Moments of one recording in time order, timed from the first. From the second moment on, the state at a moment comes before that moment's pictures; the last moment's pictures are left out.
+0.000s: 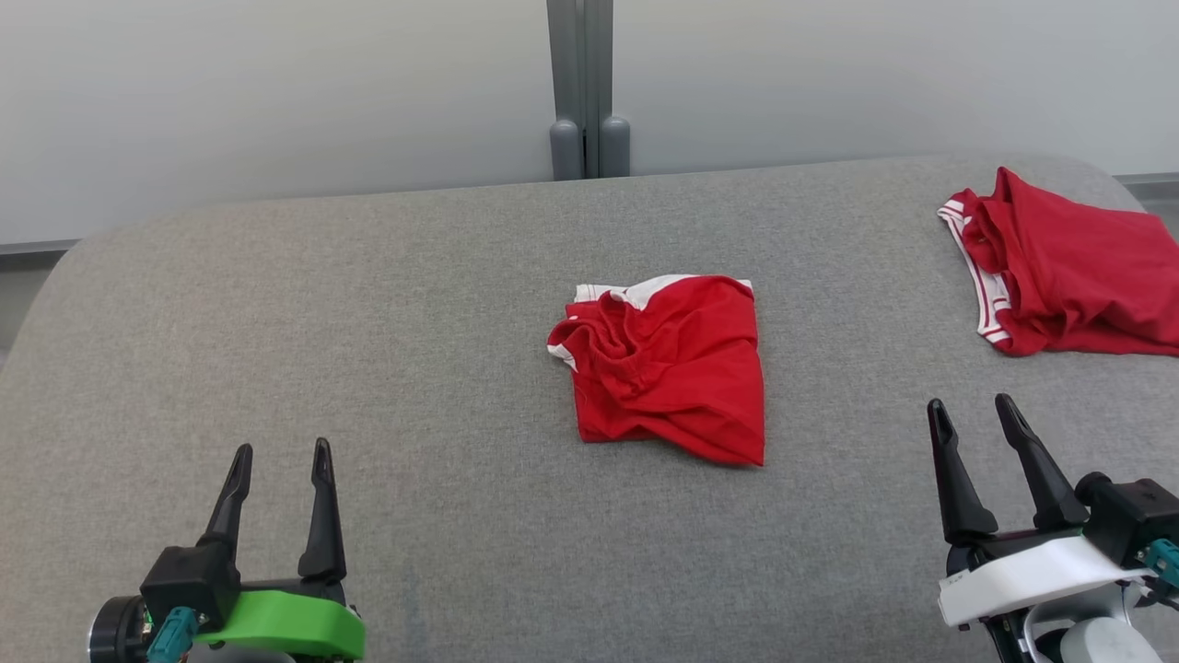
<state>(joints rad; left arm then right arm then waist) -0.01 0.05 0.01 0.18 -0.16 -0.09 -0.26 0.01 -0.19 0.04 0.11 0.35 0.13 -0.26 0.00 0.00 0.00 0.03</state>
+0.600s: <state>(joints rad) 0.00 0.05 0.01 0.18 -0.14 -0.09 -0.26 0.04 -0.16 0.04 0.04 0.29 0.13 -0.23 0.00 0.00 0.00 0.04</state>
